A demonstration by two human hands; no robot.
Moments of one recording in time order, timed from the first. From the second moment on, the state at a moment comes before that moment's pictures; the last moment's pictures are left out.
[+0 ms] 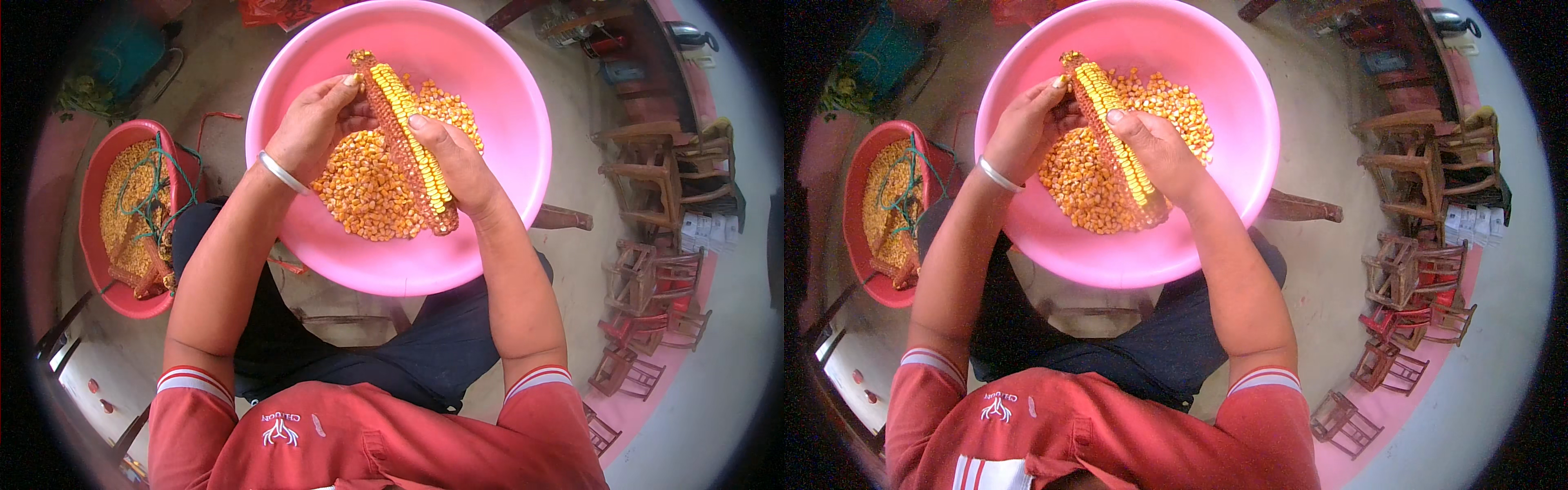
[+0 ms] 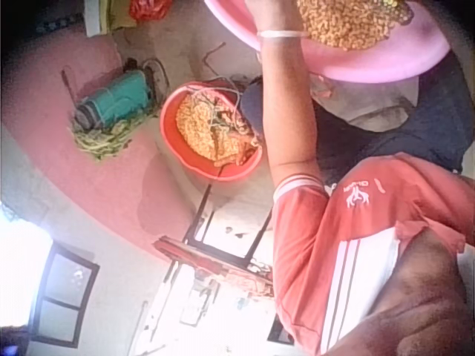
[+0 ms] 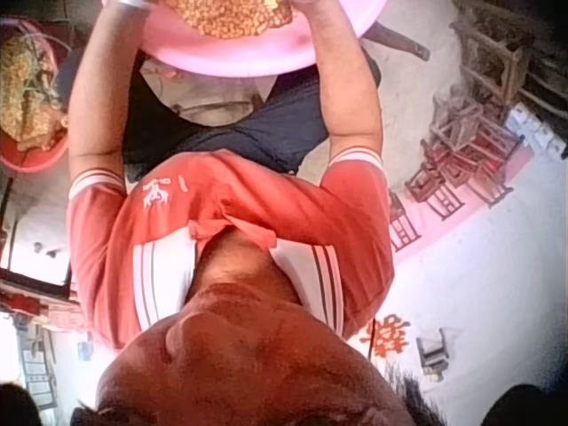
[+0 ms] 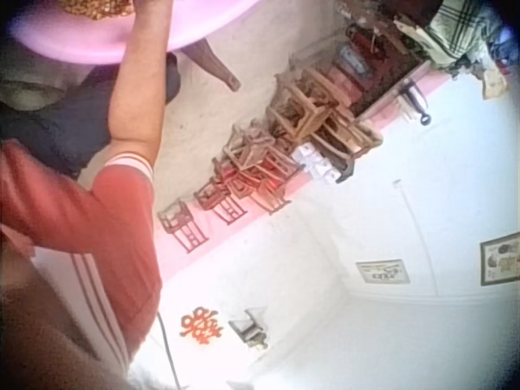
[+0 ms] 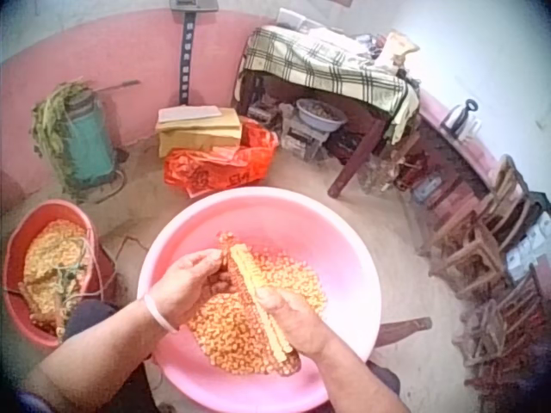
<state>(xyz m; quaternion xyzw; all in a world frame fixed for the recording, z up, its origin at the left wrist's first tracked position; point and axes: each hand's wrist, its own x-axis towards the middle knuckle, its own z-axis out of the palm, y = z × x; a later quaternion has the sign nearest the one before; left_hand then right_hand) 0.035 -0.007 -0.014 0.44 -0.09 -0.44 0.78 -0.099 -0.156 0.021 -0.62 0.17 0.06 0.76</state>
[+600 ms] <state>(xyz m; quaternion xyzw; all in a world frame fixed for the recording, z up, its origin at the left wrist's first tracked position) 0.035 0.000 0.012 0.72 -0.59 -0.14 0.35 -0.097 -0.188 0.025 -0.70 0.23 0.22 0.64</state>
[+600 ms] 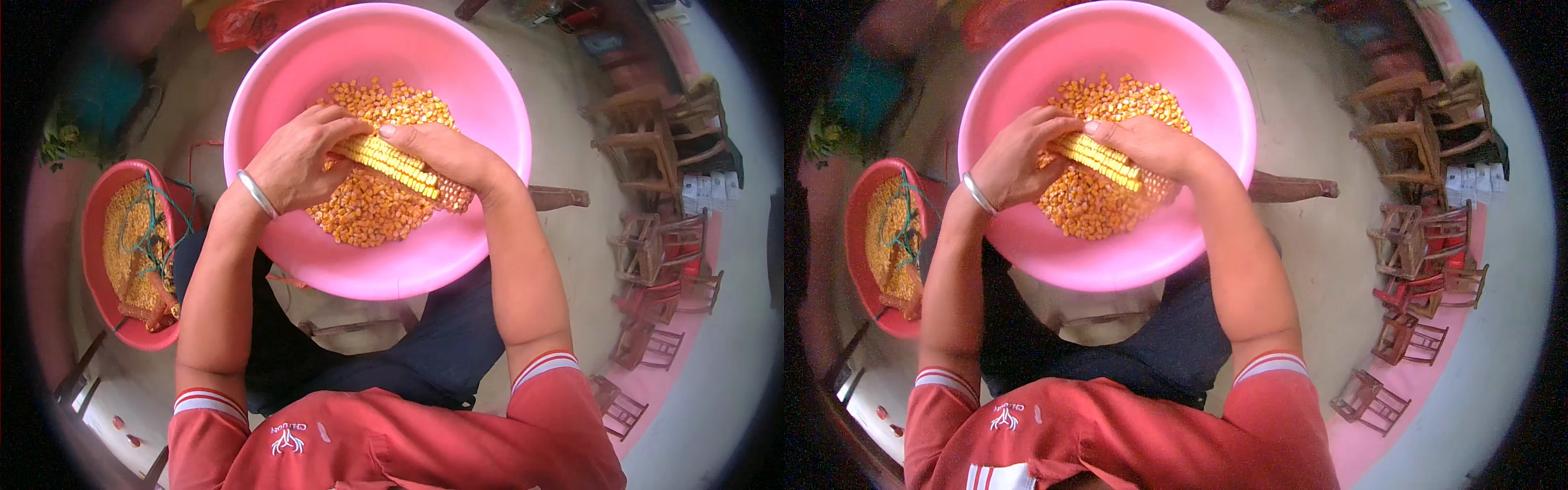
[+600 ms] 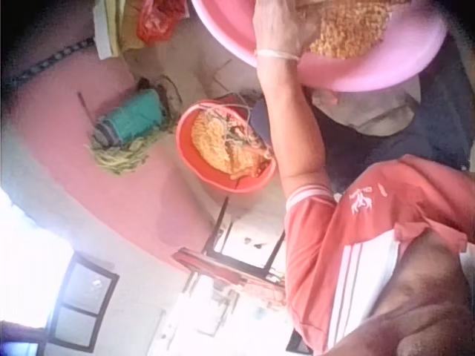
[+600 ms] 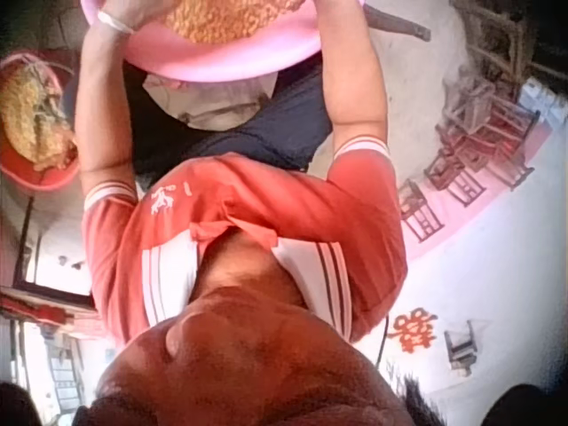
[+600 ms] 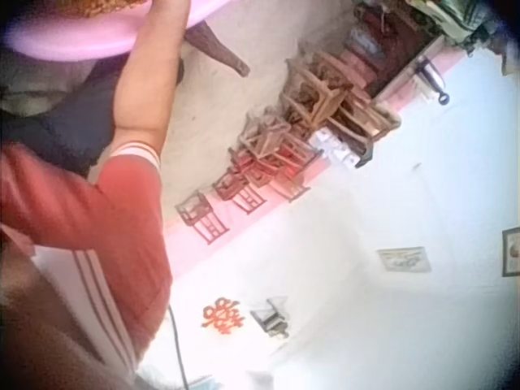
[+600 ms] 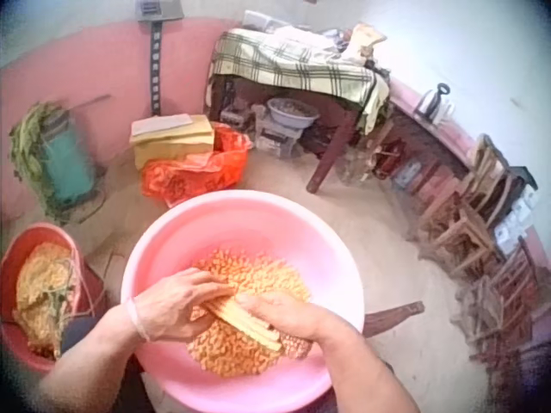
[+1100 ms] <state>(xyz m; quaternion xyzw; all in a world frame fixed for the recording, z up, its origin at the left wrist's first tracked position) 0.065 0.011 -0.013 0.57 -0.11 -0.45 0.68 -0.117 -0.214 0.044 -0.60 0.13 0.16 0.77</state>
